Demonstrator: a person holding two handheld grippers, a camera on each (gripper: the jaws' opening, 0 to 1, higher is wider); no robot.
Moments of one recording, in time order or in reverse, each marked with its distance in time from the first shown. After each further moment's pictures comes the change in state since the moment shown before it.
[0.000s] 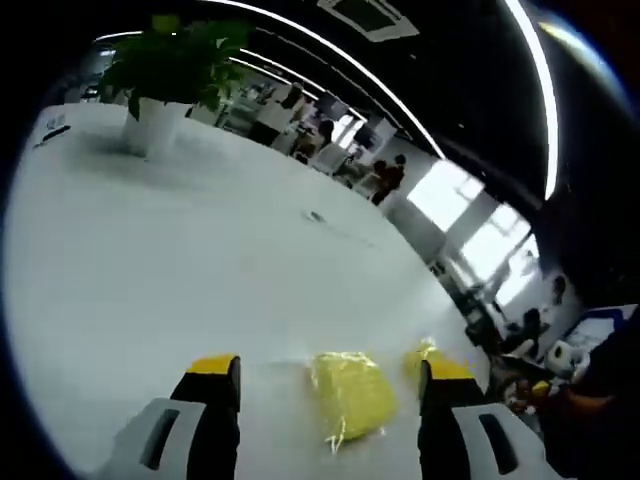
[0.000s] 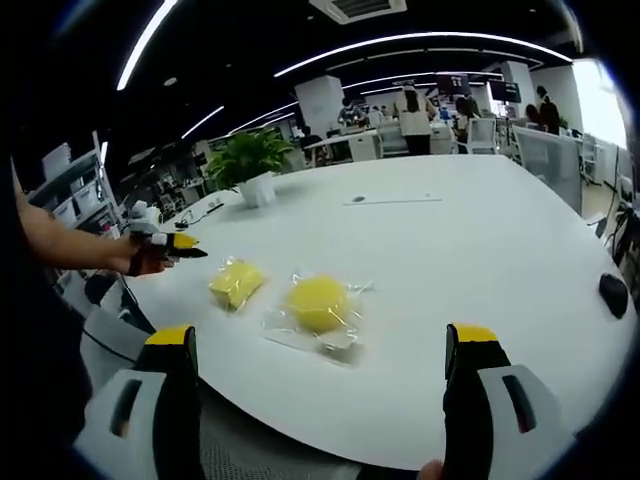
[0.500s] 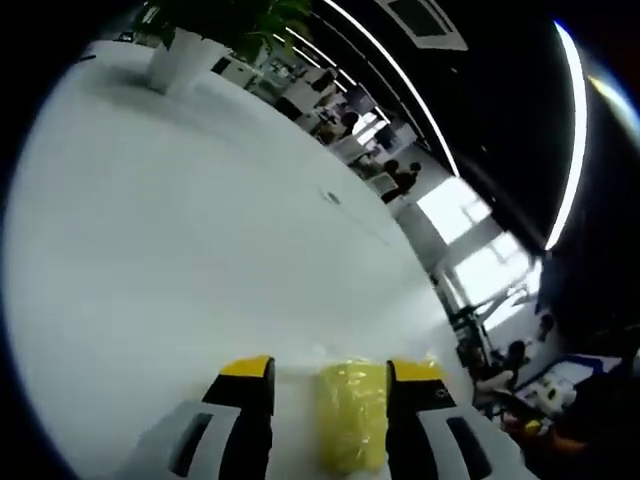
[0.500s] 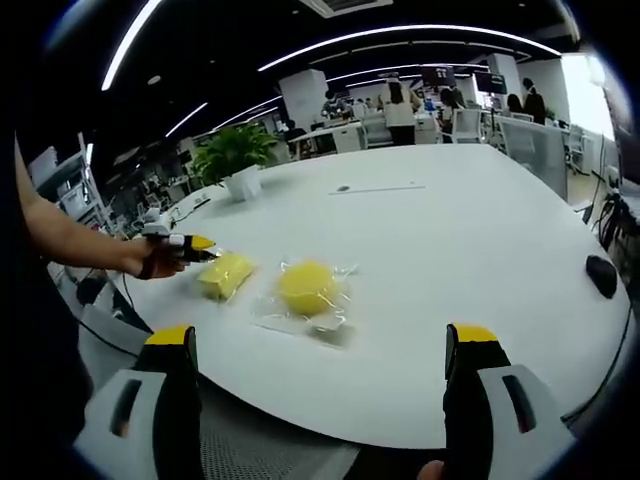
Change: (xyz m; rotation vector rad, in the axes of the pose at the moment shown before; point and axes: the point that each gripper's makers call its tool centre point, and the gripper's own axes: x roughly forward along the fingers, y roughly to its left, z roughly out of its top) left arm 0.046 0.019 -0.017 -0.161 0.053 -0.036; right arm -0.011 -0.009 -0.014 0.033 0.031 -0.066
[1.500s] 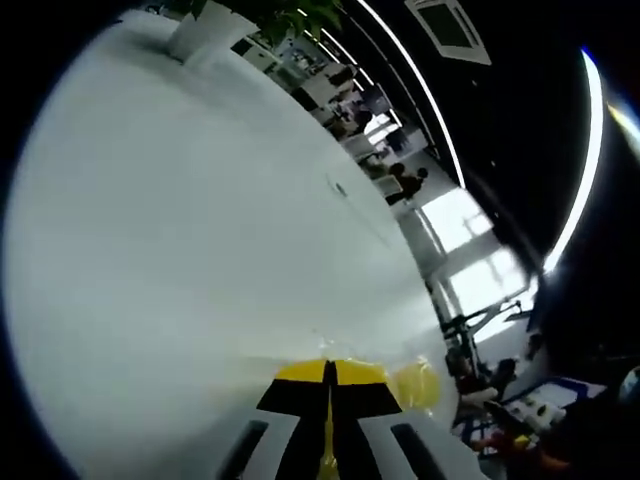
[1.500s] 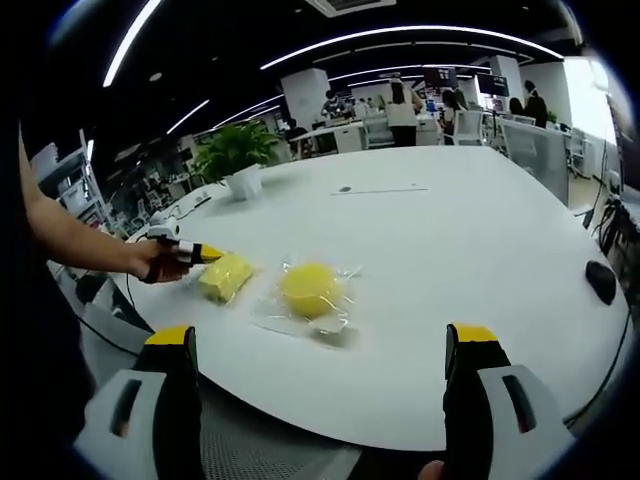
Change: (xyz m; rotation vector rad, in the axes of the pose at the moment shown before) left arm 0.004 -0.004 -0.011 -0.089 0.010 -0.006; right arm 0.003 0.007 0.005 -0.018 -0.001 0.006
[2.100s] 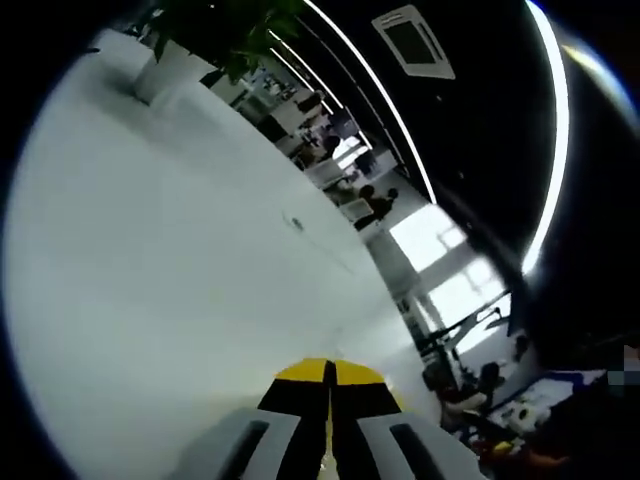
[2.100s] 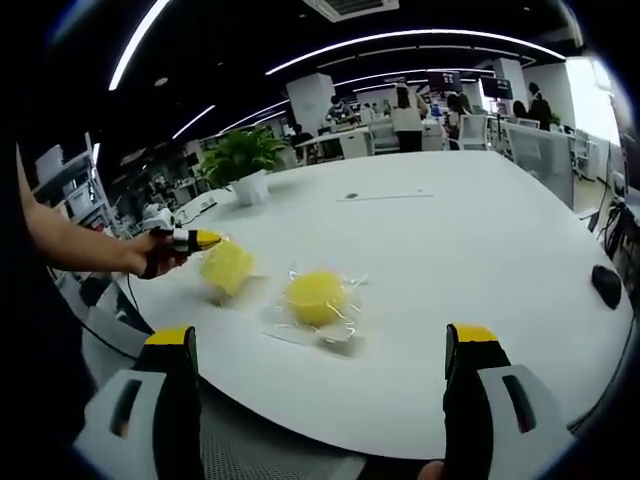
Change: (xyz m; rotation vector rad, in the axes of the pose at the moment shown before) left arm -0.018 -0.057 0.026 0.076 -0.115 -0.107; right arm 0.002 0.004 0.009 -0.002 -0.030 0.026
